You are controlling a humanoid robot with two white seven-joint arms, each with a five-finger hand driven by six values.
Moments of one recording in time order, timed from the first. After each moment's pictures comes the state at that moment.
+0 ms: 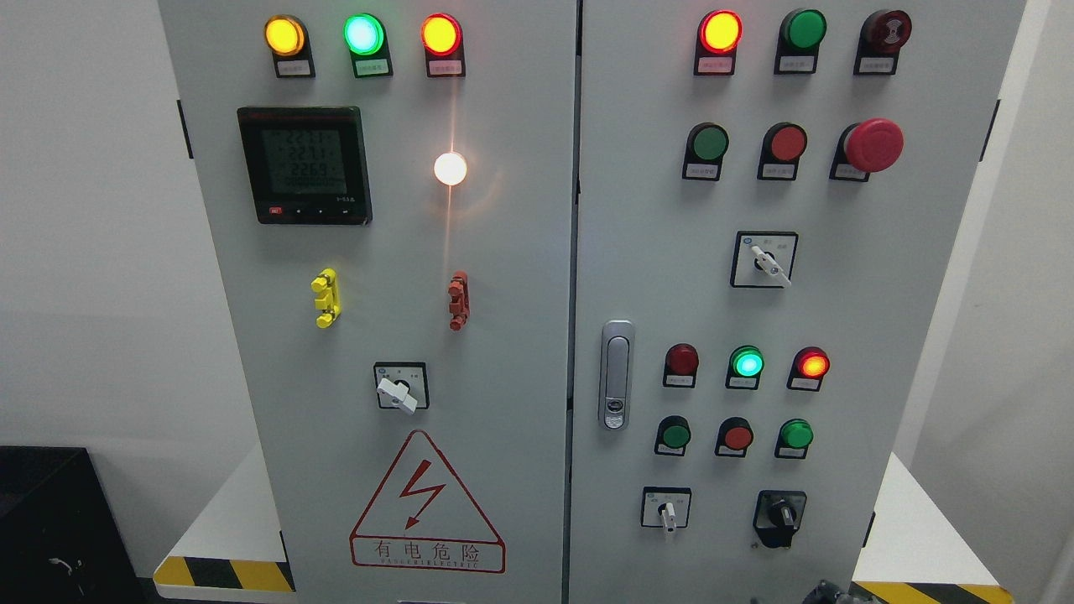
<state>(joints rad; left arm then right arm) 0.00 -0.10 -0.14 0.00 0.10 -0.06 0.15 0.02 0.13 -0.10 -1.74 0.97 0.01 -0.20</state>
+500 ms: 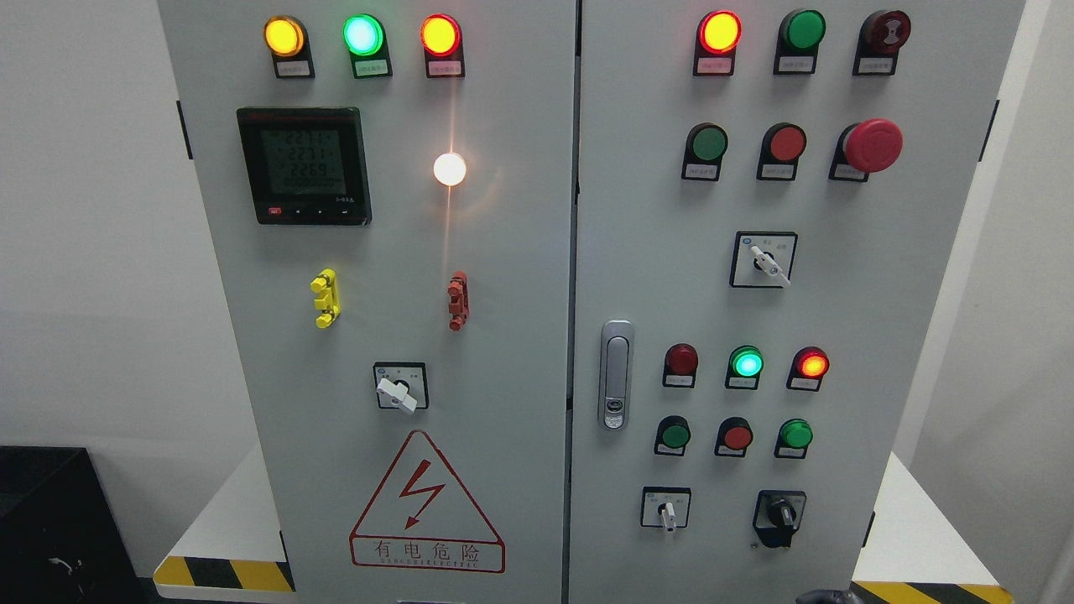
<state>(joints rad) 0.00 -0.10 -0.14 0.00 0.10 -0.06 0.15 0.10 0.13 -0.03 -1.80 0.56 -0.06 -0.32</state>
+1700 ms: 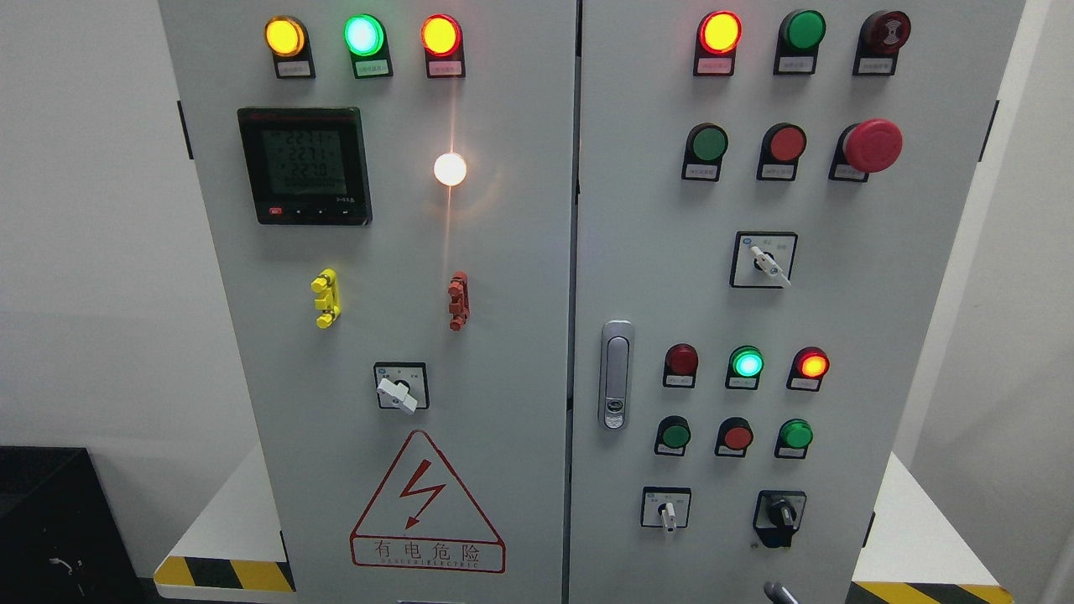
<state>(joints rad) 0.00 -0.10 -0.14 0.00 0.10 -0.06 0.15 0.22 0.12 0.04 -1.85 0.01 -0.26 -0.01</state>
